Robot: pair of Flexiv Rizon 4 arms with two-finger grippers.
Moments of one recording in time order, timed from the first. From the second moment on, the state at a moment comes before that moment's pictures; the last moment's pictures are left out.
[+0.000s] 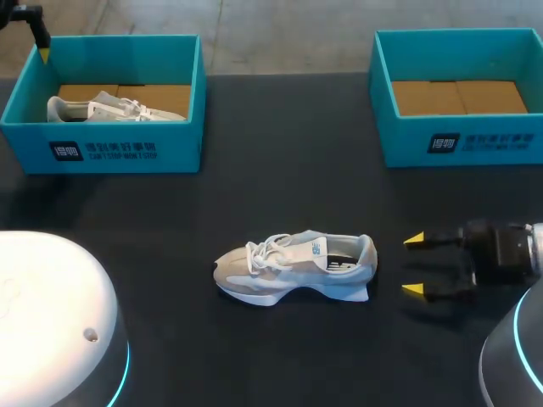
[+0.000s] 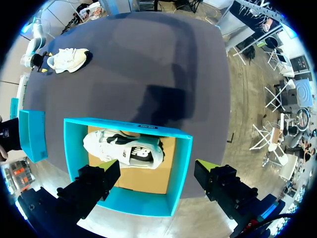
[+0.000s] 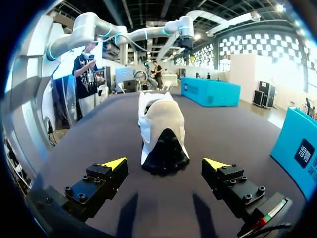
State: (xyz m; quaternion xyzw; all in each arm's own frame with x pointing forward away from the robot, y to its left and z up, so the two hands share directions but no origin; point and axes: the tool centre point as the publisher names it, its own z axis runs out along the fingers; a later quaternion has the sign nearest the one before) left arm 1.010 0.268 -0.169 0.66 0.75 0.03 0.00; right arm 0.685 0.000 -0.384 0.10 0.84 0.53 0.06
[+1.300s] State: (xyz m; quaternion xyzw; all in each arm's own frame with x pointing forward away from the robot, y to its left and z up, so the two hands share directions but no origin) left arm 1.010 0.268 -0.169 0.66 0.75 0.03 0.00; right arm 0.692 0.042 -0.398 0.10 0.83 0.55 0.06
